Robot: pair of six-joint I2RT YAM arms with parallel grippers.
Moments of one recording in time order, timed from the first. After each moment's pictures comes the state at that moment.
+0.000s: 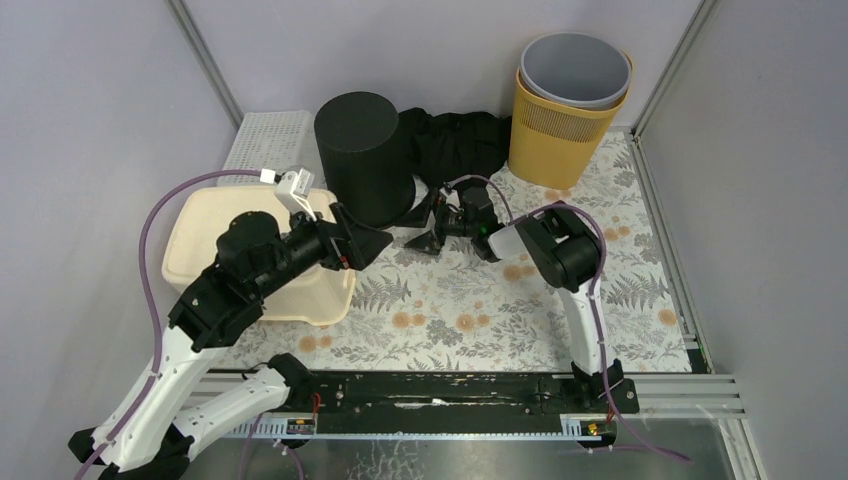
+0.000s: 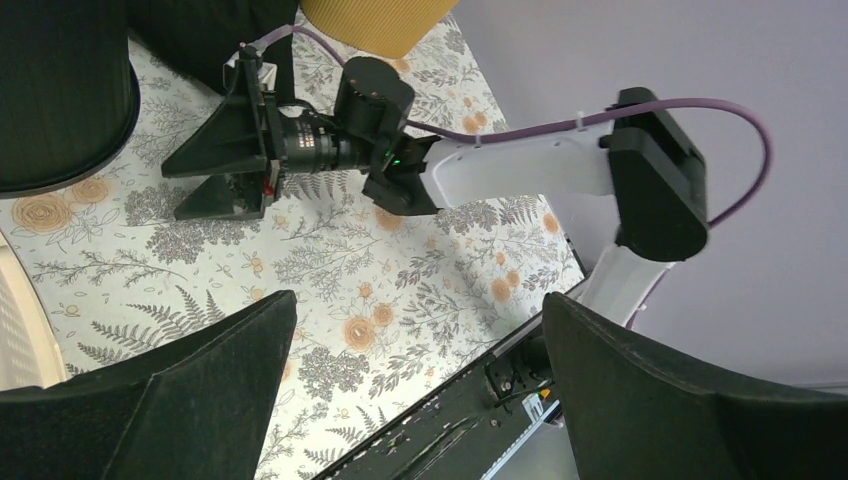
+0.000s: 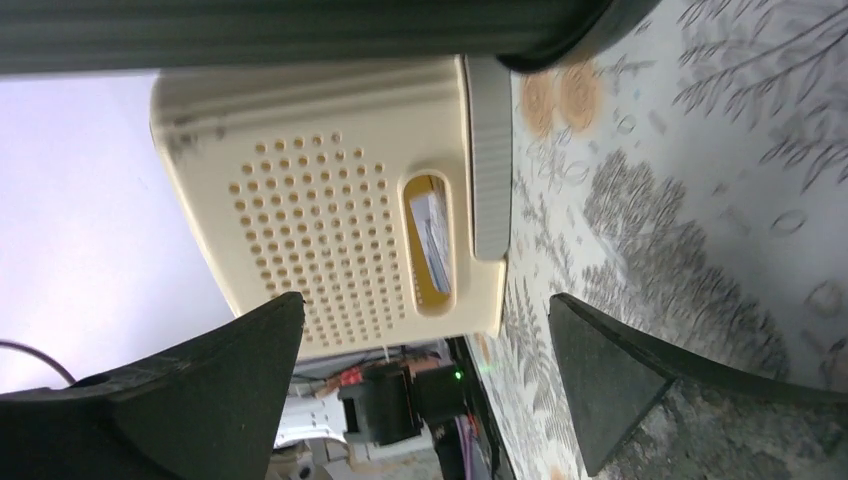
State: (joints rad) left arm -0.66 0.77 1.19 -0.64 0.07 -0.61; right arm 0.55 2.27 1.15 0.86 -0.75 1.42
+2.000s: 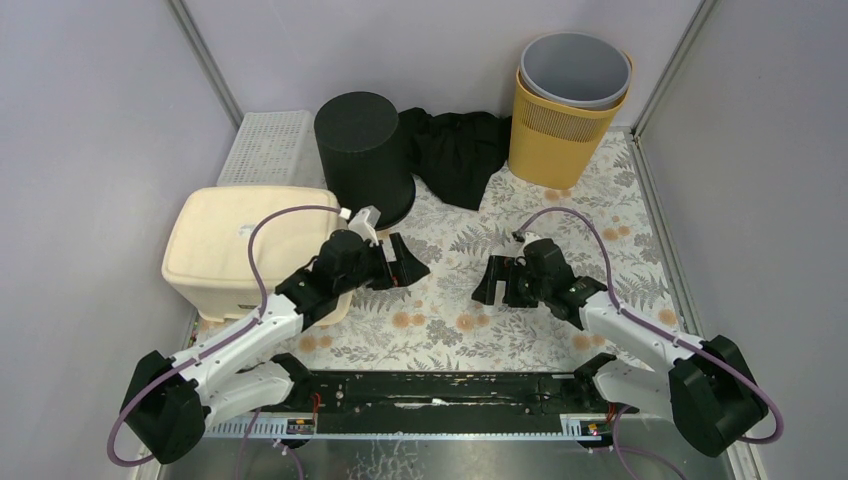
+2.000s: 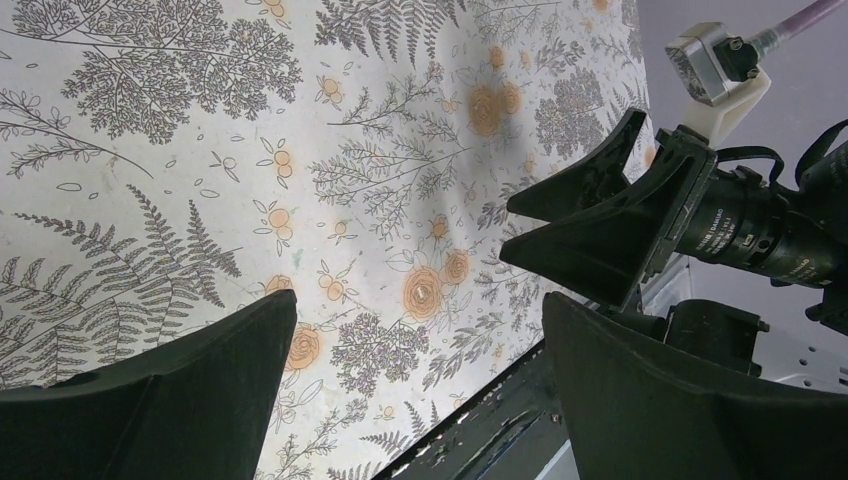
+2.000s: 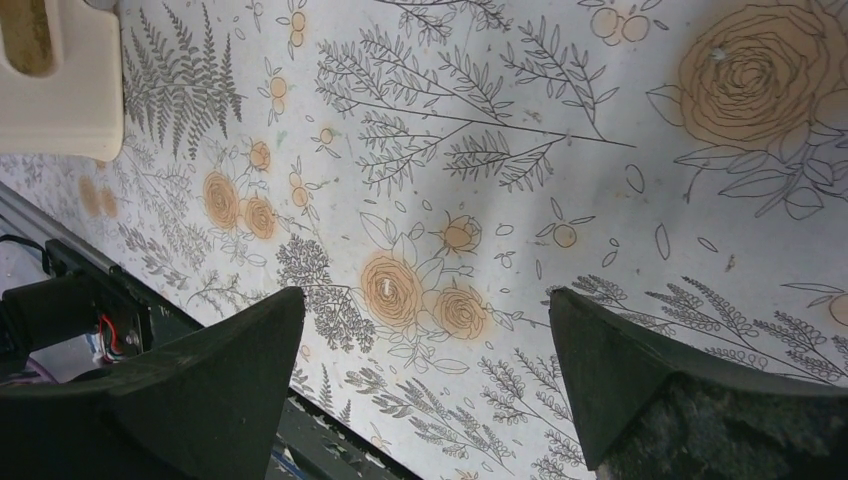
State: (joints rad) left arm -0.66 1.01 0.60 -0.09 0.16 -0.78; right arm 0.55 1.10 0.48 -0.19 -0.24 0.61
